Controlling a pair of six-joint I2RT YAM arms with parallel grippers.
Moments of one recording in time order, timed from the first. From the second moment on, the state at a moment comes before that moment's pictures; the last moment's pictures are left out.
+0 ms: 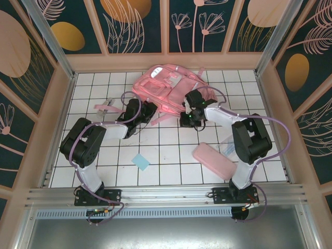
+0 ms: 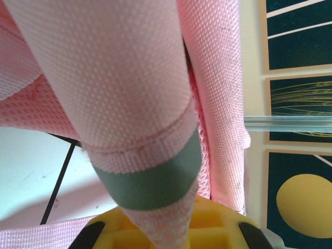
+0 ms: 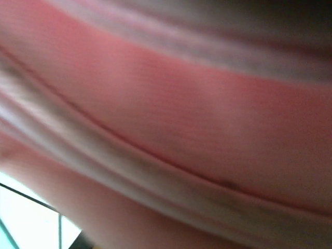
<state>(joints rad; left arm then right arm) -0.49 1.81 0.85 0.54 0.14 -1.31 0.49 1.80 1.21 -0.62 -0.25 0.36</state>
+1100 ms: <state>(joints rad) -0.34 1.80 1.05 0.25 0.24 -0.99 0.67 2.01 1.50 -0.45 -0.62 0.54</state>
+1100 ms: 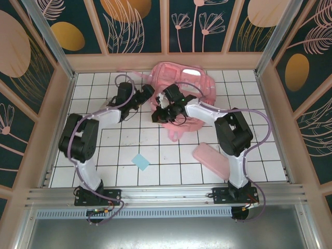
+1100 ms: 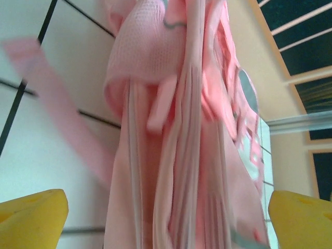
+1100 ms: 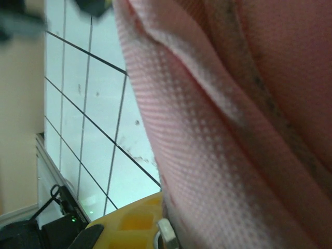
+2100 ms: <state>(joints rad) -0.45 1.84 0.93 0.43 0.39 -1.15 0.64 1.87 1.27 -0.46 -0.54 0.49</state>
